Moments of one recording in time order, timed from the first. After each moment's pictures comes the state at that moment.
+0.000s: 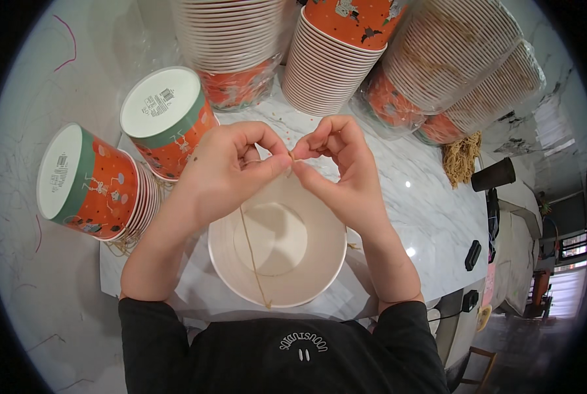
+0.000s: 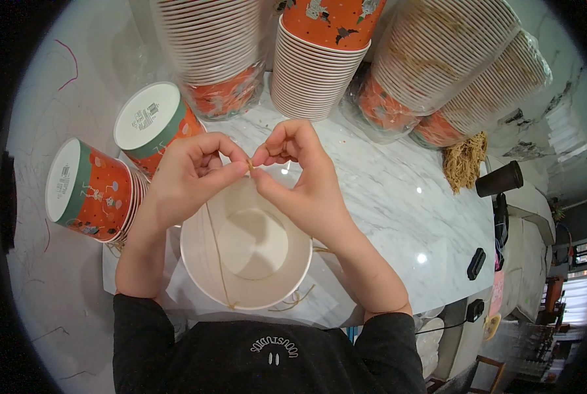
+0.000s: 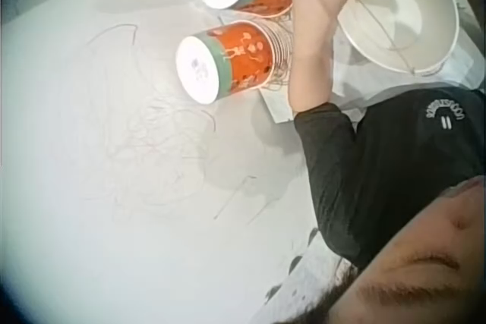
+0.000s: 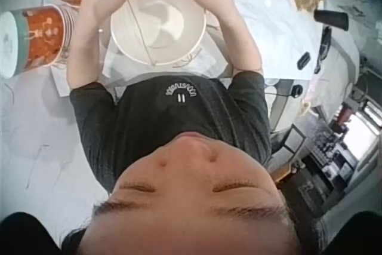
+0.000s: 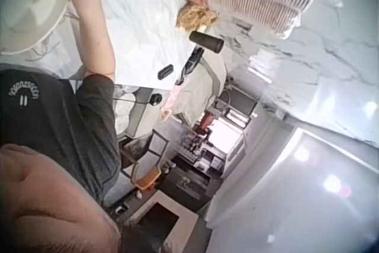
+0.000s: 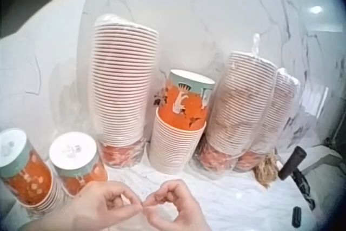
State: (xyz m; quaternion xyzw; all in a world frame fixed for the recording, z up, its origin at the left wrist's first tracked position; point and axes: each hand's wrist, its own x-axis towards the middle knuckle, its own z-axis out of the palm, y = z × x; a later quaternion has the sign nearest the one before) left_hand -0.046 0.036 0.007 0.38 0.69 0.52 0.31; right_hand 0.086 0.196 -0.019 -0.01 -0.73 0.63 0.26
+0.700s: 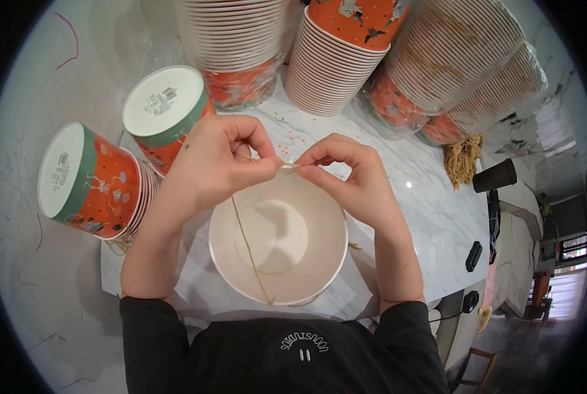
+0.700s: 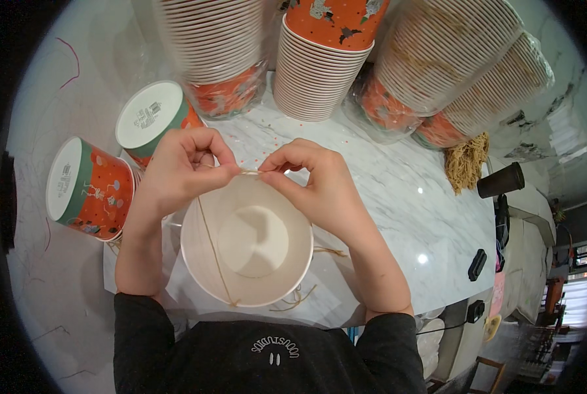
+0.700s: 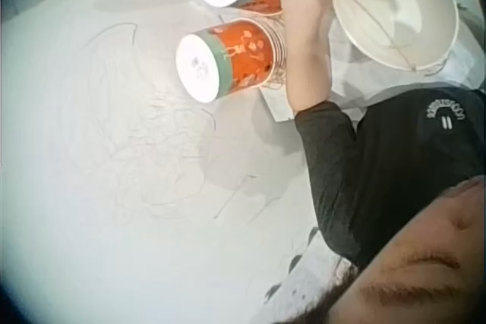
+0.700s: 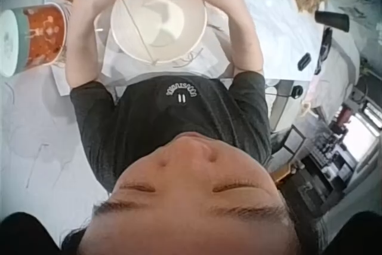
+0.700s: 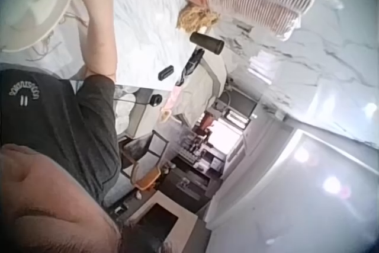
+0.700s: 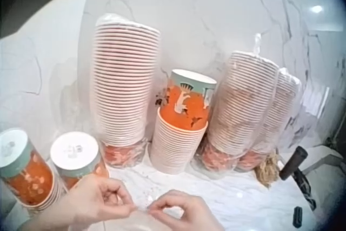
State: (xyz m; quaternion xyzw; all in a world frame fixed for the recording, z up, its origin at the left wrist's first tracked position) left_hand -0.059 0.031 0.012 0.39 0.70 0.52 0.28; right_hand 0.096 0.209 -0.004 -0.08 -0.85 0.49 0.17
